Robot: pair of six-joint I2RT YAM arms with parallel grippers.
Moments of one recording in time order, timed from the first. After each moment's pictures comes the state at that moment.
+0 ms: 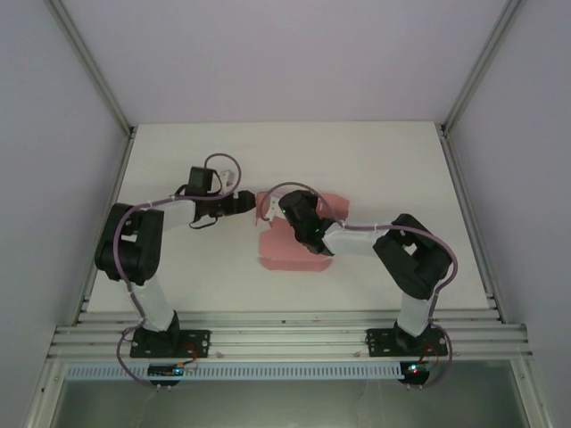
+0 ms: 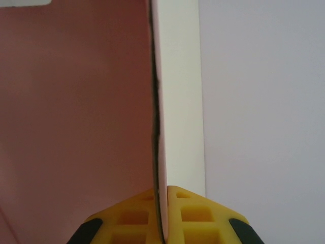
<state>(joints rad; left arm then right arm) -0.27 1.78 0.93 0.03 0.55 -0.36 0.83 1.80 0.97 0.26 0.72 -1.03</state>
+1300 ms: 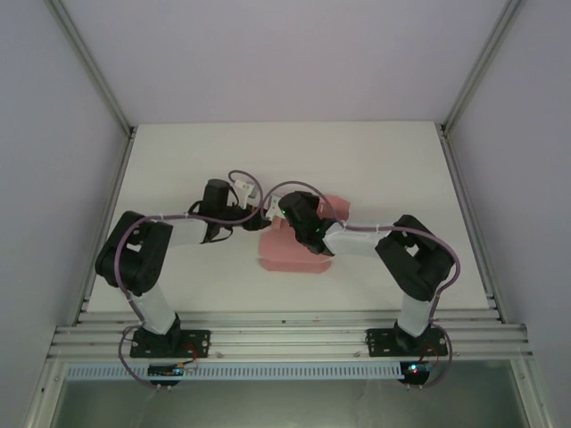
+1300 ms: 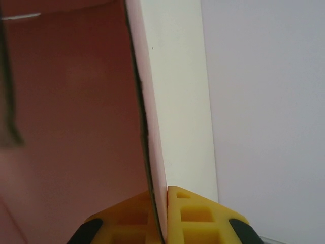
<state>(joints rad) -0.42 1.73 0.77 0.33 0.62 -0.27 0.83 1.79 0.98 0.22 0.71 -0.94</state>
